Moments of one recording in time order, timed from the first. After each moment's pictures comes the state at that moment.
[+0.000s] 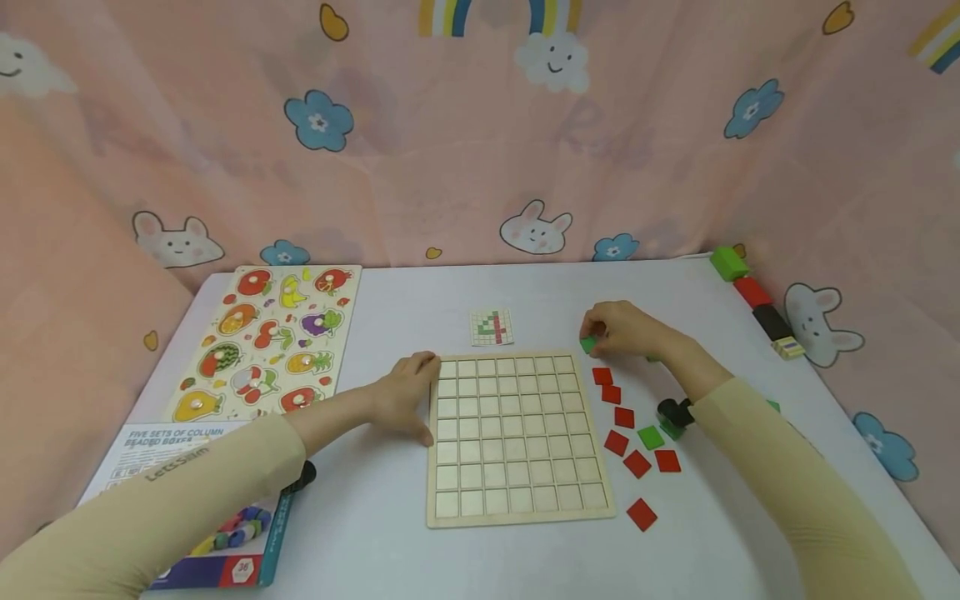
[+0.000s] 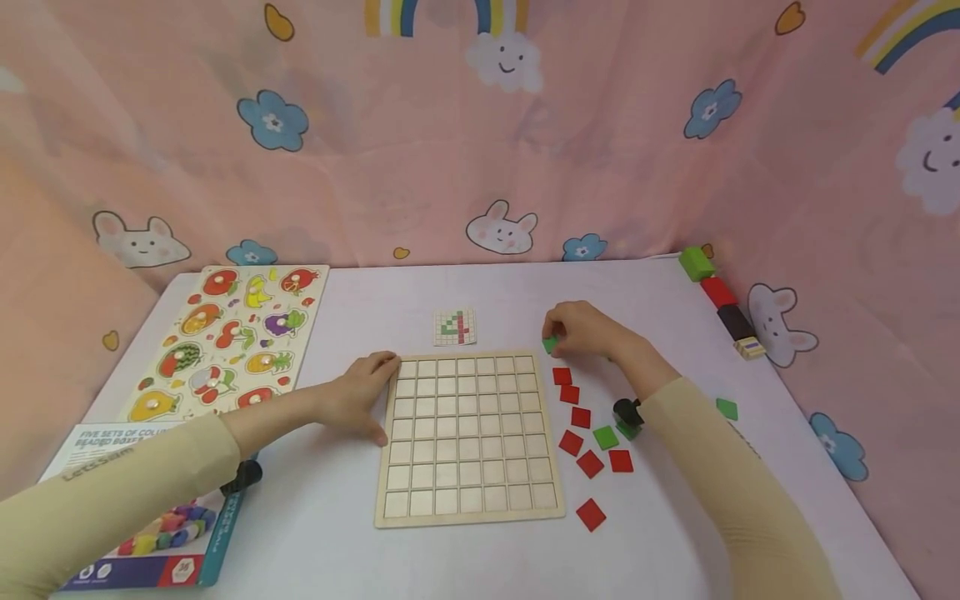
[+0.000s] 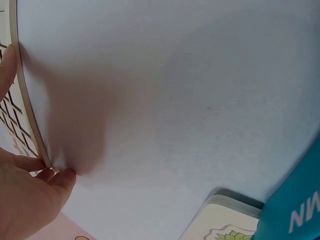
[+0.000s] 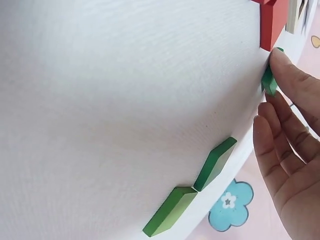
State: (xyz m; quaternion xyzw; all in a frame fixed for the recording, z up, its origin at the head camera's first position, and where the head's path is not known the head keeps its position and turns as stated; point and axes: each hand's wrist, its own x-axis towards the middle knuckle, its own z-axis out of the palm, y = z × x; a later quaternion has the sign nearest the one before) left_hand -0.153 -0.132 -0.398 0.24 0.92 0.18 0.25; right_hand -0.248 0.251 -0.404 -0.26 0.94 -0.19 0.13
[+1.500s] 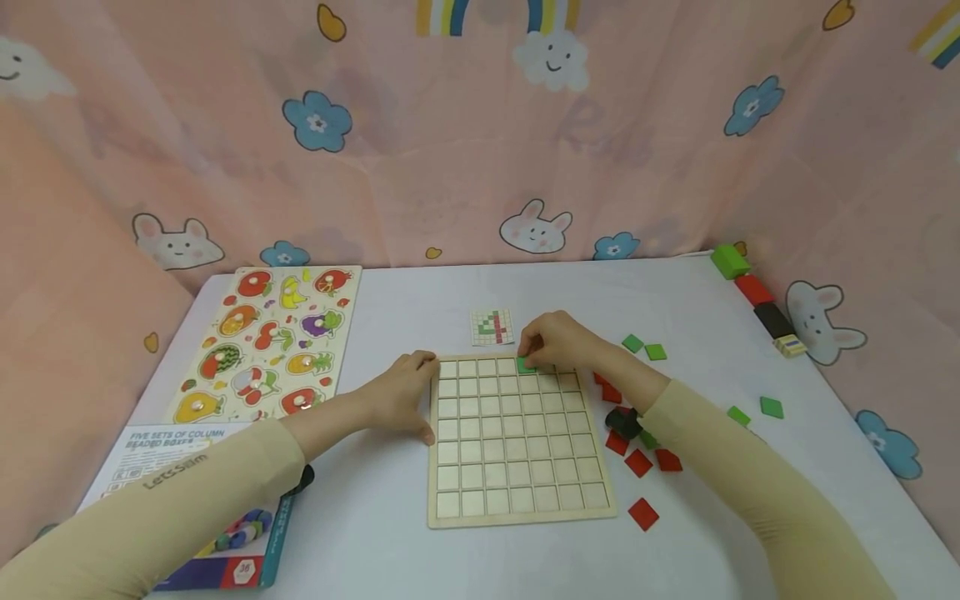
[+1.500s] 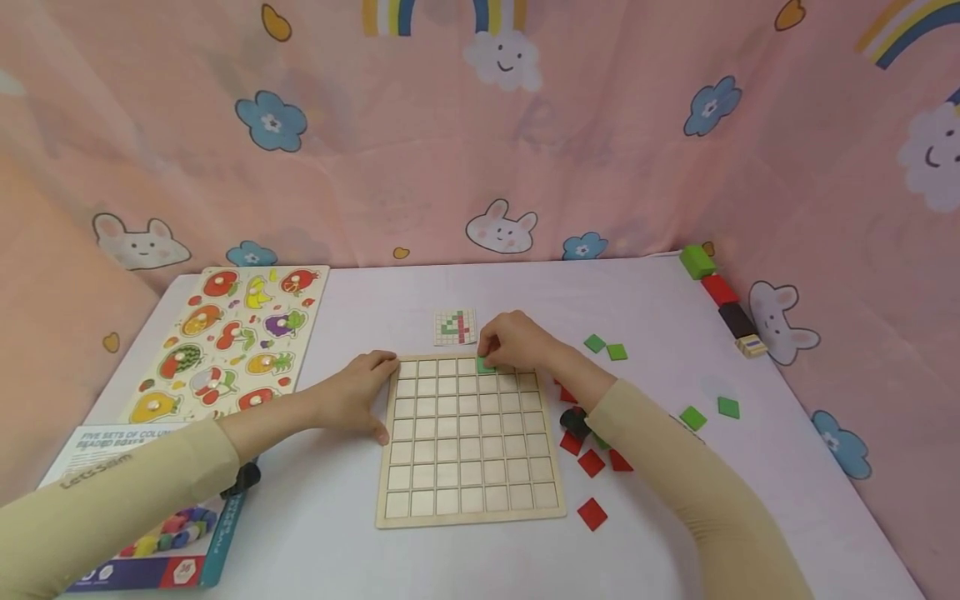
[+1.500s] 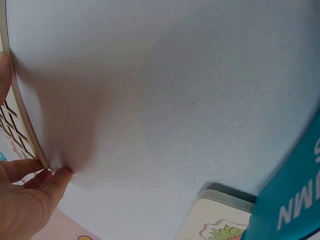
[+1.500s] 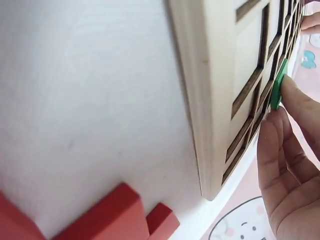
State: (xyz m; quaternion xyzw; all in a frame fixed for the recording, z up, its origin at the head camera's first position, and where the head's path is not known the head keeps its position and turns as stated) left_hand -0.152 -0.132 -0.399 0.26 0.94 0.14 0.18; right_hand -0.230 0.159 -0.406 -0.31 0.90 -0.26 0.15
